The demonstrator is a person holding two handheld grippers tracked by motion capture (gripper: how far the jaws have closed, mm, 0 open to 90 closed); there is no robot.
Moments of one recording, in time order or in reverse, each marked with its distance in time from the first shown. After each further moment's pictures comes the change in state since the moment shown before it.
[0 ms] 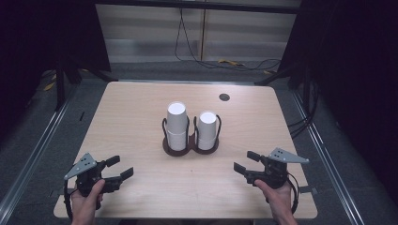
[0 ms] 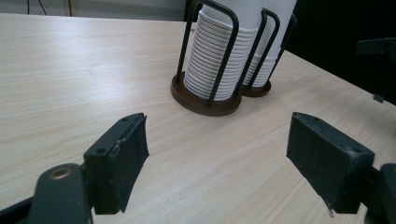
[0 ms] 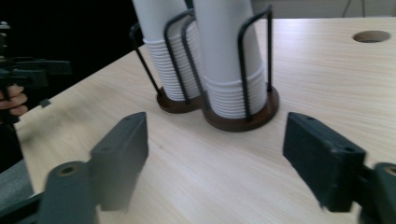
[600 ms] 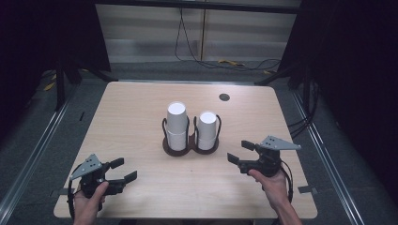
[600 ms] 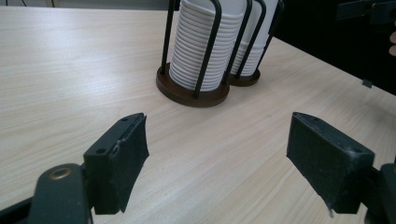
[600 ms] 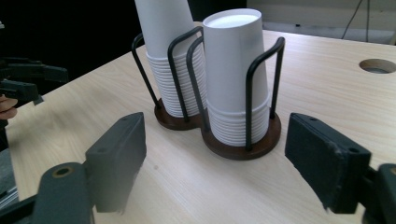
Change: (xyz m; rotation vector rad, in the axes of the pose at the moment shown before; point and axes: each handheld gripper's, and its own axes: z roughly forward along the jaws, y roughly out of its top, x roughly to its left) left arm -0.007 -0.001 0.005 0.039 -0.041 0.029; right arm 0.004 0.034 0.020 0.030 0.001 -0.081
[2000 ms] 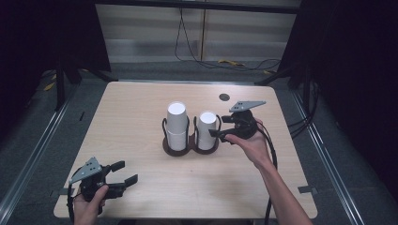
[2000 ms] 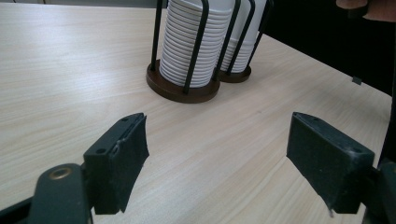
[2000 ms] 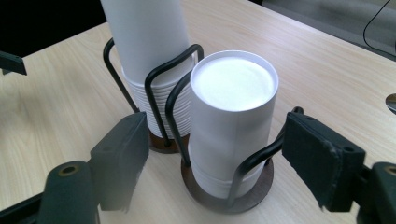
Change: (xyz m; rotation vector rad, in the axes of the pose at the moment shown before) left arm -0.006 -0.003 -0.001 0.016 -0.015 0.007; right arm -0.016 0.081 0.079 0.241 0.043 -0.145
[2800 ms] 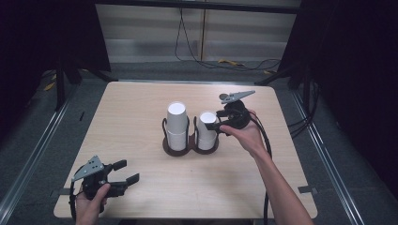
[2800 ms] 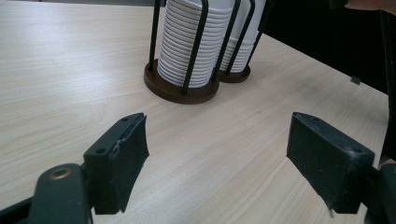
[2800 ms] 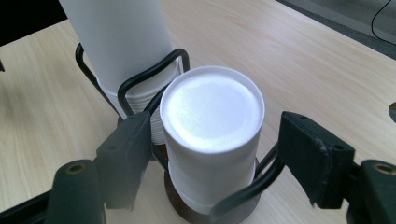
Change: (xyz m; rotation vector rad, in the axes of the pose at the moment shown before) left arm 0.002 0.001 0.004 0.002 -0.015 -0.005; right arm -0.015 0.021 0.025 0.074 0.011 -0.028
